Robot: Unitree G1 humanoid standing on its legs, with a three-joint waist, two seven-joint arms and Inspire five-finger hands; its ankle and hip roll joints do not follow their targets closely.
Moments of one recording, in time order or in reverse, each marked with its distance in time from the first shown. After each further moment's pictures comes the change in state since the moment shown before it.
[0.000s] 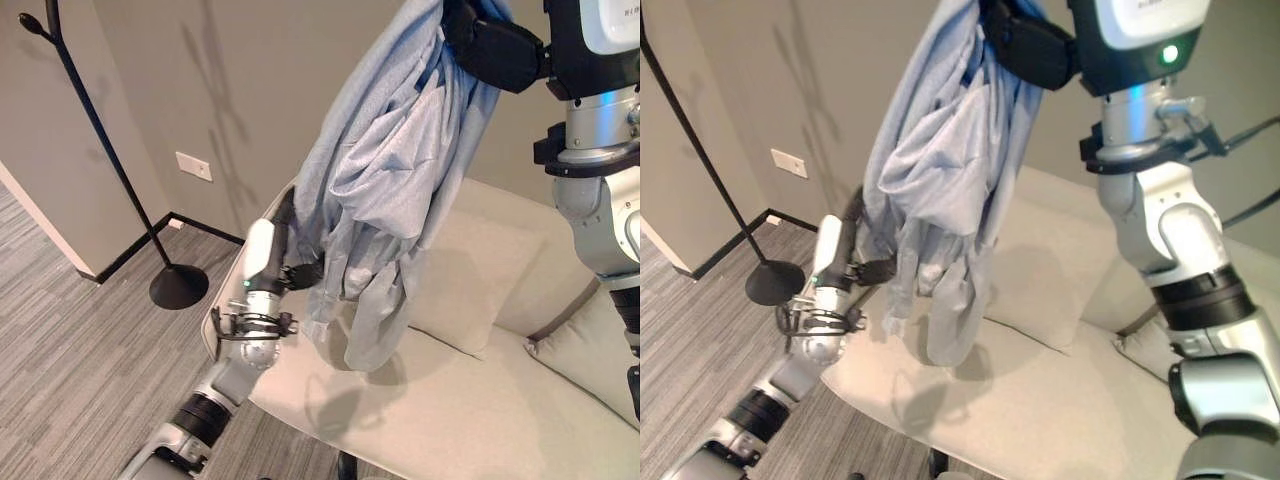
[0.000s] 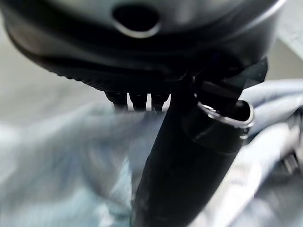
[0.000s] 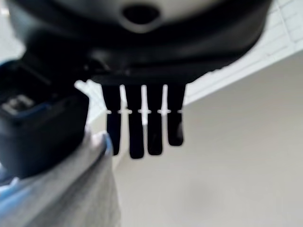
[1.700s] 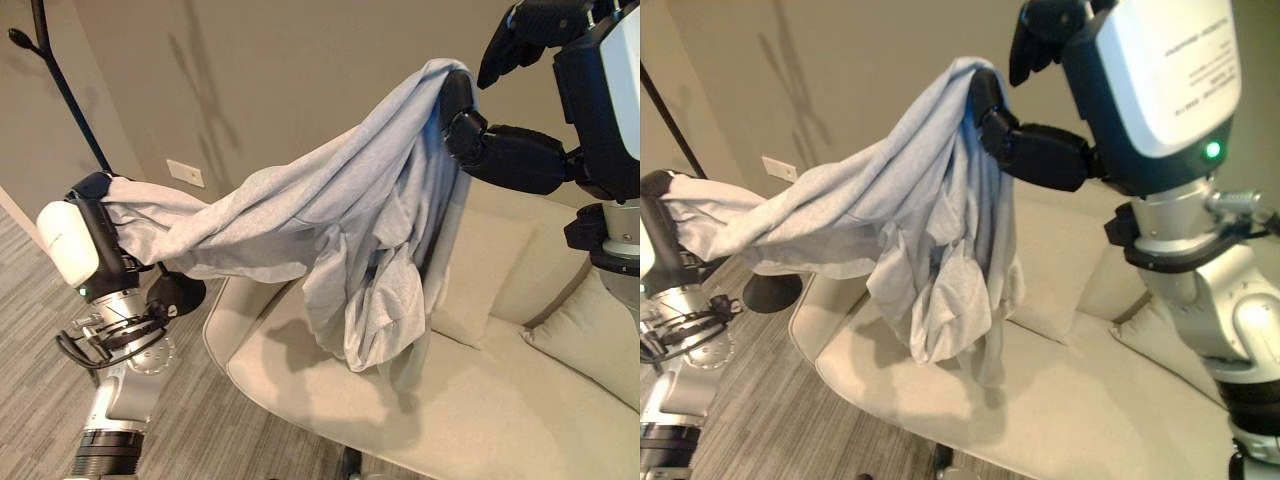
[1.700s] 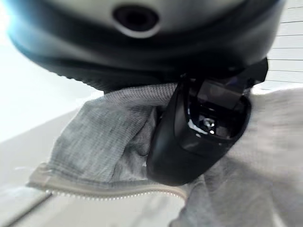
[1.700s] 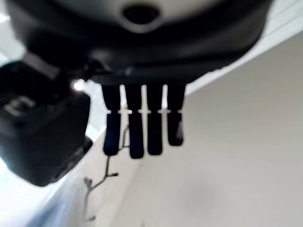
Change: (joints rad) left arm 0.319 0.260 0.692 -0.275 0.275 0.106 0.255; right arm 0.555 -0.197 -0.395 -0.438 0.114 -0.220 0.150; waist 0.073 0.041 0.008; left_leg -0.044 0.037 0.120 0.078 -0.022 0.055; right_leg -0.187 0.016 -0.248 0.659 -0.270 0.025
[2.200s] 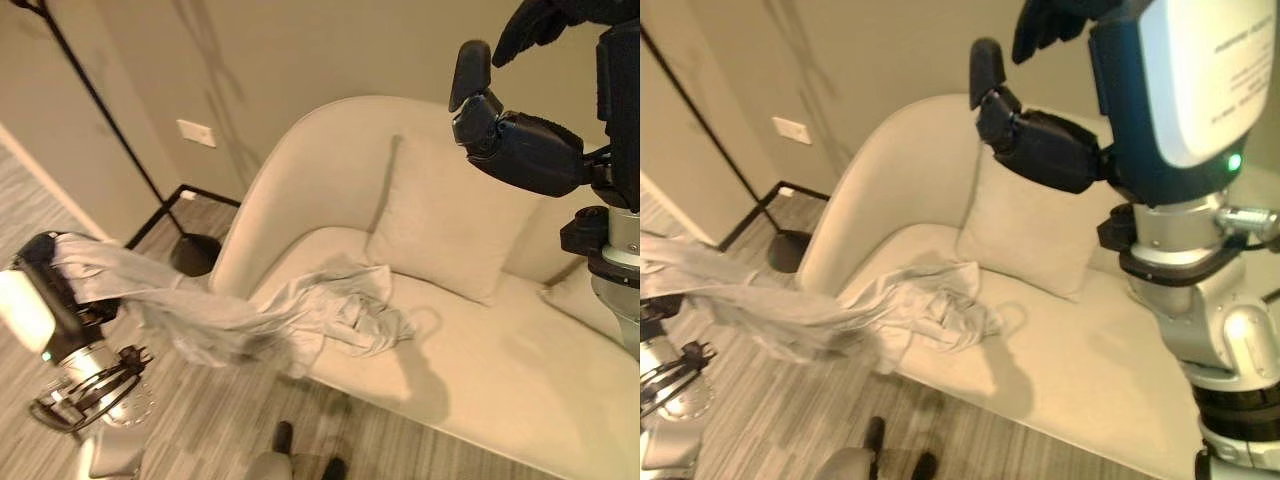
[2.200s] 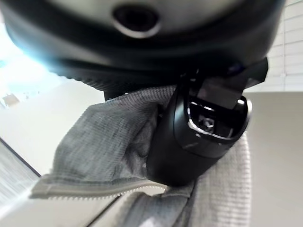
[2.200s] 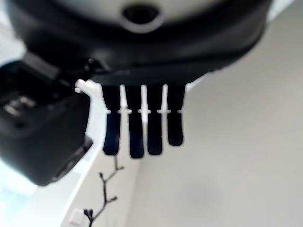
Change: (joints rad) left arm 0.138 -0.137 0.063 -0.141 -0.067 -0.066 -0.030; right arm 0.114 0.221 -0.076 -0.029 -0.004 -0.007 -0.019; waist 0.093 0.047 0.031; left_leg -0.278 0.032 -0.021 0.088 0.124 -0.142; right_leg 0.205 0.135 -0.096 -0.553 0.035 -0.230
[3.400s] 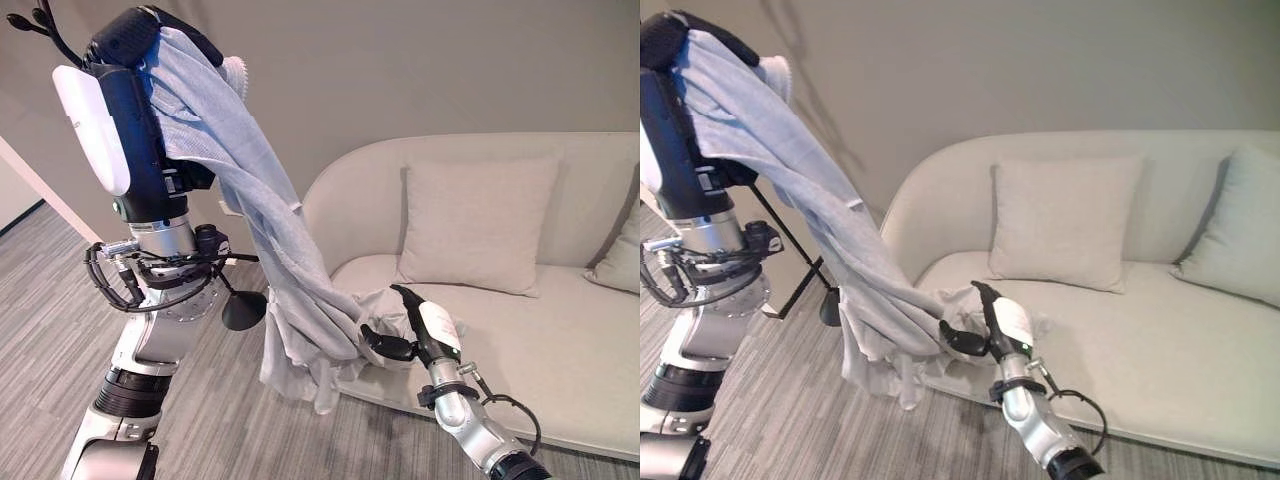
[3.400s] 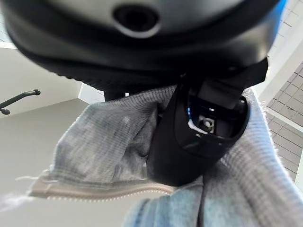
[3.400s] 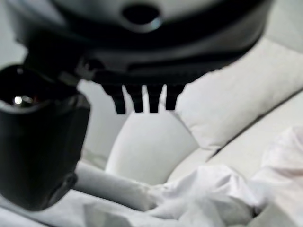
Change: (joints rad) left arm -0.574 0.151 -0.345 -0.054 0.065 -0.035 0.025; right arm 0.164 0.531 0.575 0.877 0.139 0.085 -0.024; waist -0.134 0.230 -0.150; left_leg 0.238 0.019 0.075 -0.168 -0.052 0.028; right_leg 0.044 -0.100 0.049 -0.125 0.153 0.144
